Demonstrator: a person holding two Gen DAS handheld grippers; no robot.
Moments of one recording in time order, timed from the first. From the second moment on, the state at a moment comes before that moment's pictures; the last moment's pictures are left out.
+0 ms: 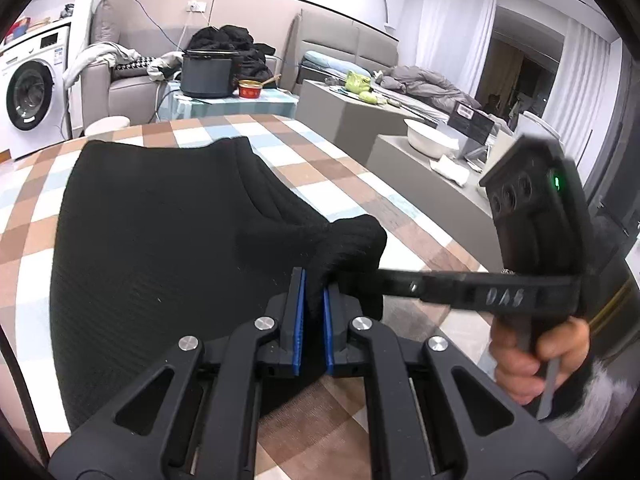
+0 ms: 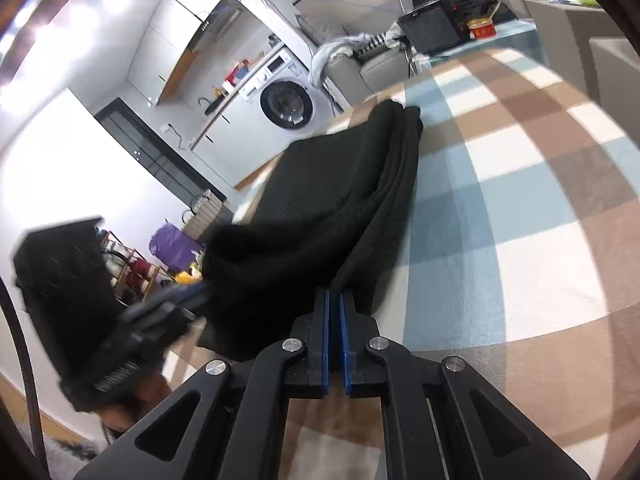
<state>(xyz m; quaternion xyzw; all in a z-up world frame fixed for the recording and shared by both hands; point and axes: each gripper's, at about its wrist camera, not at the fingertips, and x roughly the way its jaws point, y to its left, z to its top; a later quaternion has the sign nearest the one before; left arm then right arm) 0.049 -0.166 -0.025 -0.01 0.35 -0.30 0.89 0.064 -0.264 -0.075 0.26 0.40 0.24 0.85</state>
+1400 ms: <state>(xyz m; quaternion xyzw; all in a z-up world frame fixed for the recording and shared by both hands) 0.031 -0.196 -0.050 -0.01 0.36 -0.32 0.88 0.116 -0.266 -0.100 0.33 0.44 0.22 0.81</state>
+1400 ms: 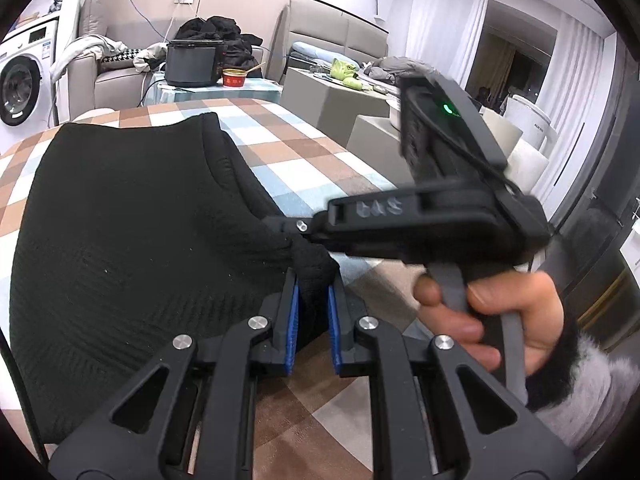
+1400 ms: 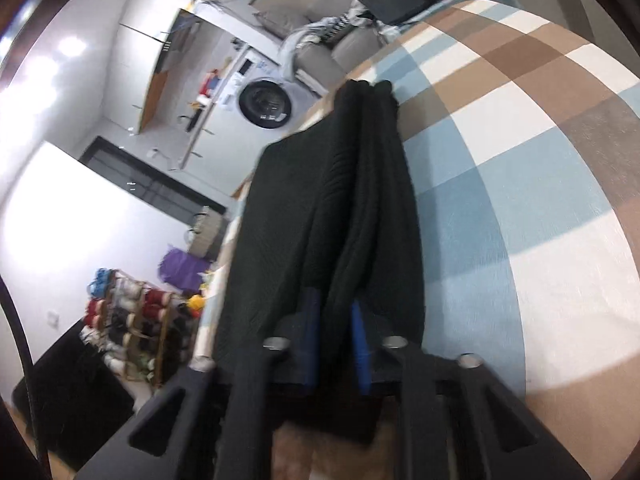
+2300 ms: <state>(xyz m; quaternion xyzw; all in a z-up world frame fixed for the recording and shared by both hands) 0.017 -0.141 -0.053 -0.02 0.37 -0.25 0.89 0.101 -0.260 -0.092 0.25 0.44 0.22 0.83</state>
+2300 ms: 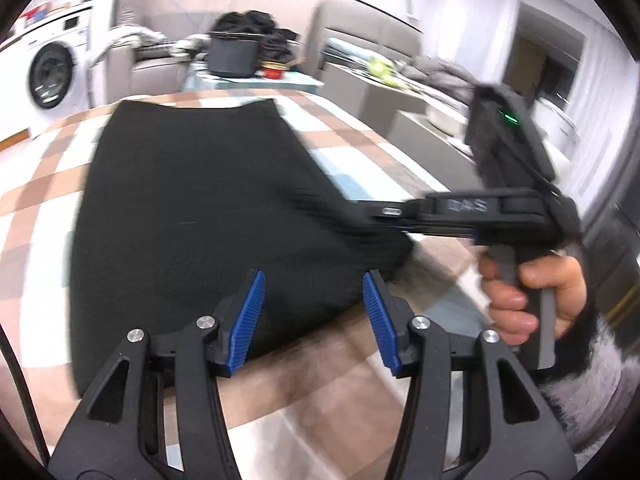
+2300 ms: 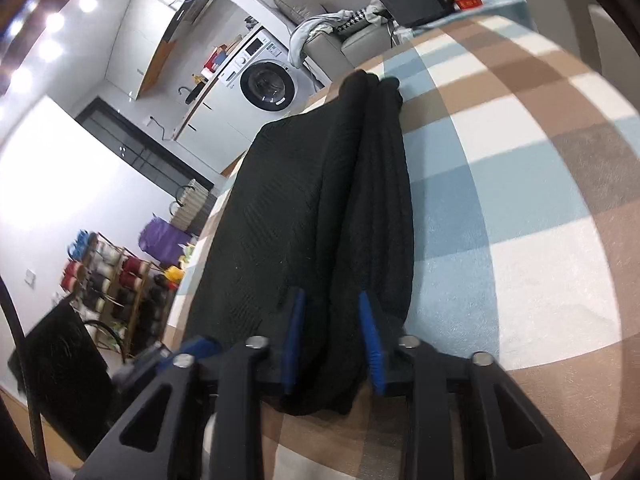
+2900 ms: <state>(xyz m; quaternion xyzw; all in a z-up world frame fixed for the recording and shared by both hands) 0.038 -0.005 -0.083 -0.07 0.41 -0.09 0.90 0.068 -0.262 -0.063 0.22 0.40 0.24 0.86</state>
